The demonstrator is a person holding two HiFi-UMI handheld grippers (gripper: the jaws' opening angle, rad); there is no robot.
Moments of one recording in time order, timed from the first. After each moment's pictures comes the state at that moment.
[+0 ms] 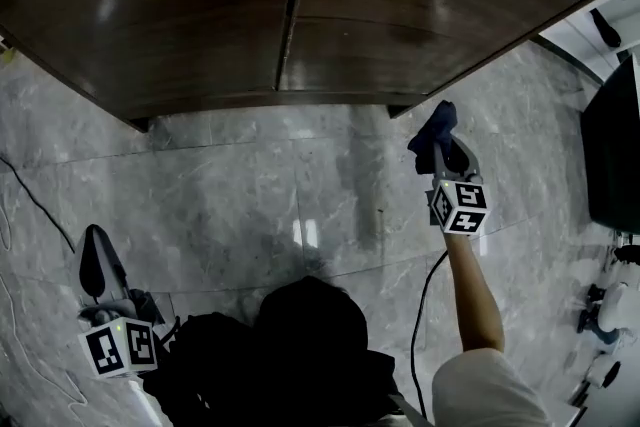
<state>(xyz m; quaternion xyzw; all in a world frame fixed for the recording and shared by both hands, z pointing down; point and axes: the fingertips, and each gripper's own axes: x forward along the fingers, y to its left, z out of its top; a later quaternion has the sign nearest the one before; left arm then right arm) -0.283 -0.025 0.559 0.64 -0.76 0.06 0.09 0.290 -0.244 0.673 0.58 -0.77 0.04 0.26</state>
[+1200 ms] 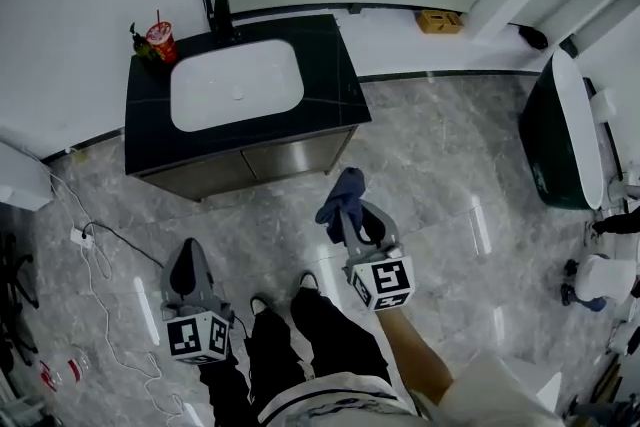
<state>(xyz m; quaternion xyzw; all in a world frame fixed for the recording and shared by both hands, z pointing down) -0.089 -0.056 -0.022 0.74 -0.66 0.05 0.12 0.195 -0.112 0.031 0.52 -0.84 0.10 0.12</state>
